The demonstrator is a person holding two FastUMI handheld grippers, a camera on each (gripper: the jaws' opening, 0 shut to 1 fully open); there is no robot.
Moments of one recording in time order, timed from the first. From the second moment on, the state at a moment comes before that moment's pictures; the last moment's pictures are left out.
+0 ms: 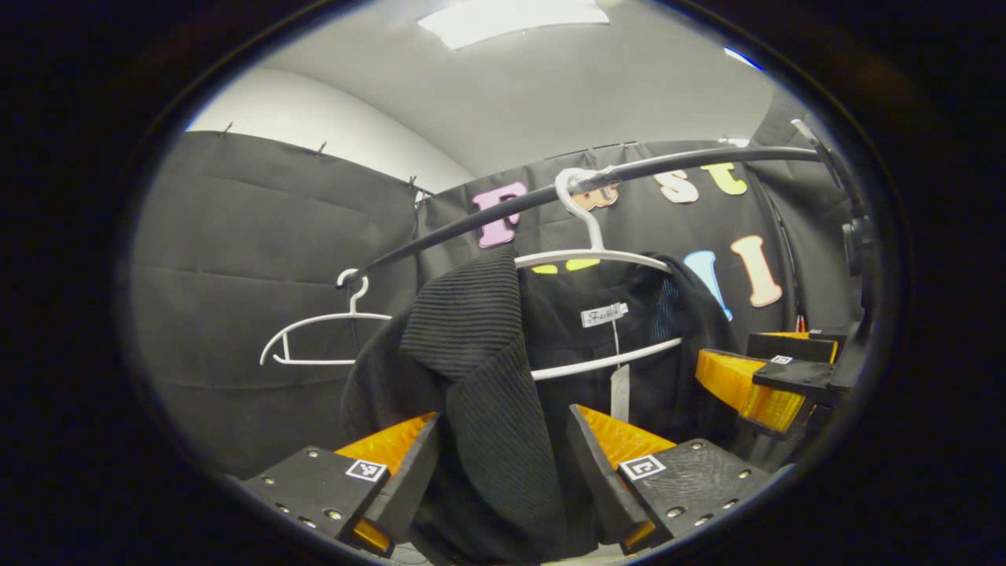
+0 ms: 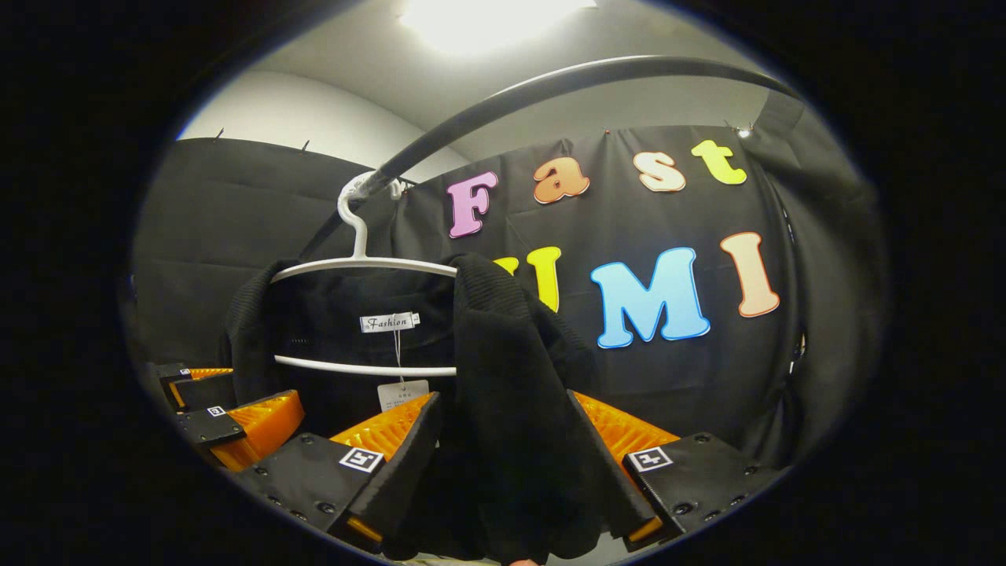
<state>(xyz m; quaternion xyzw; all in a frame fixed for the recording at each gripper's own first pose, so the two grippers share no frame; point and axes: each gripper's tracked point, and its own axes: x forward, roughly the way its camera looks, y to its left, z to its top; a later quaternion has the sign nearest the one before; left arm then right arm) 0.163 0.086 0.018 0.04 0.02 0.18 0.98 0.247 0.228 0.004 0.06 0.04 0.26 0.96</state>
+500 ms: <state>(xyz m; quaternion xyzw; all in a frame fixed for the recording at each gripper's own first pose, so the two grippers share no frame) 0.172 0.103 0.006 0.06 0.04 0.23 0.97 0.280 0.244 -0.011 0.05 0.05 0.24 0.97</state>
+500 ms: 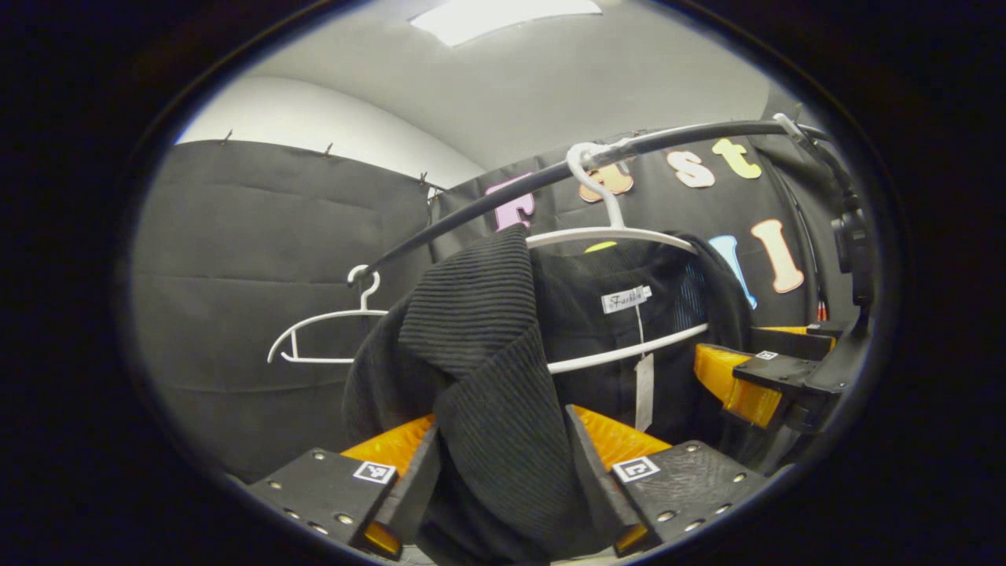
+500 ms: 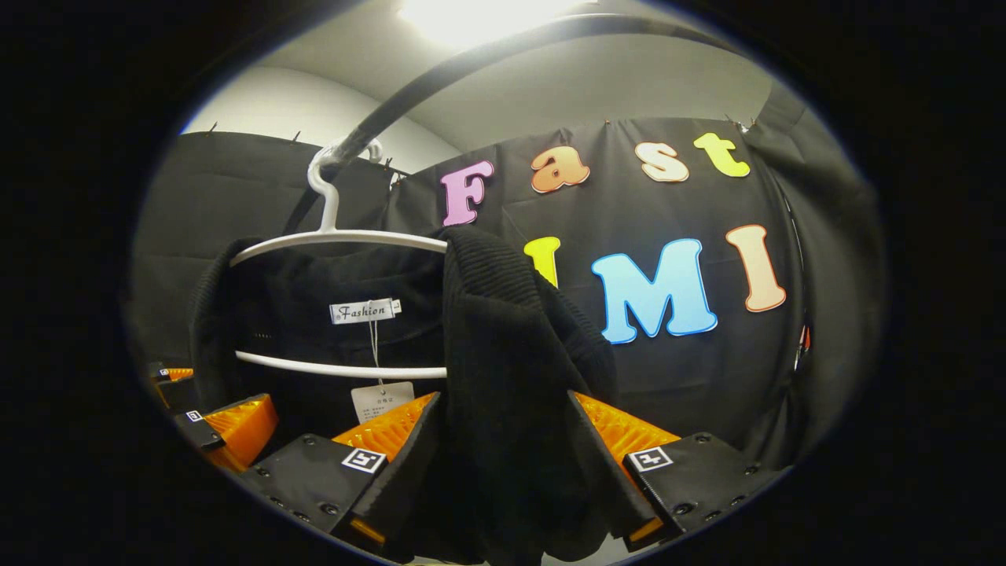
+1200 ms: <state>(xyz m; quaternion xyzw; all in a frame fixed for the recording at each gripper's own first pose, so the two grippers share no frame) 0.164 0.114 0.006 0.05 0.07 0.19 0.98 0.293 0.216 0.015 0.03 0.02 0.19 0.98</state>
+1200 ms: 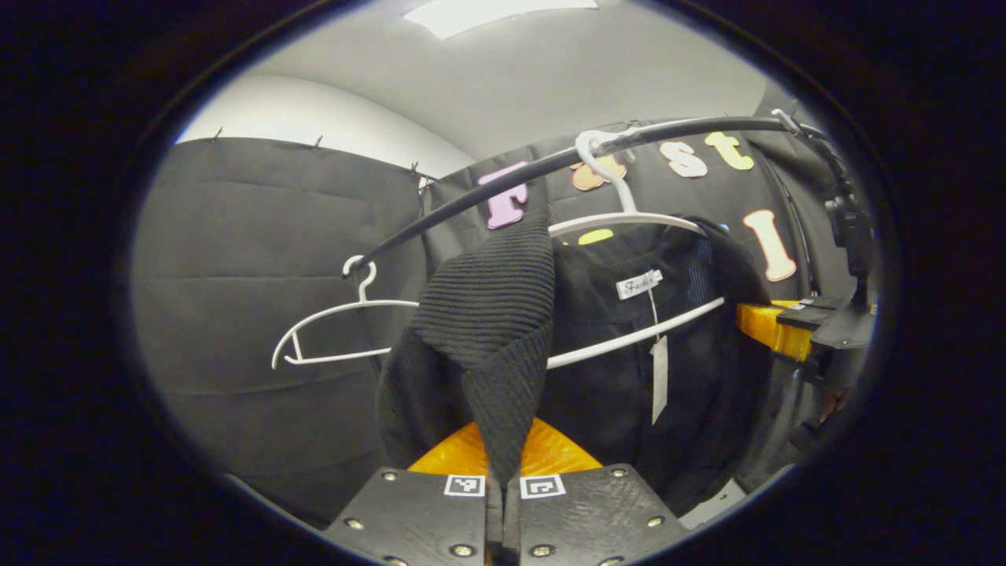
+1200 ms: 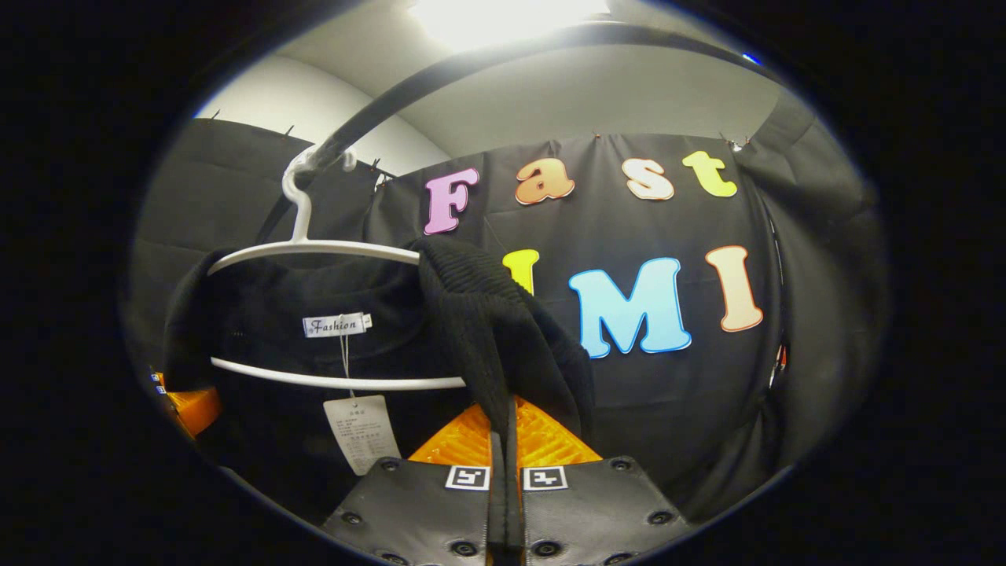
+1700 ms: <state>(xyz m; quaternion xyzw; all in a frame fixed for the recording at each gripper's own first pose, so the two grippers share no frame) 0.125 0.140 0.096 0.07 0.00 0.20 0.98 0.308 0.170 0.061 0.03 -0.04 0.14 0.99</state>
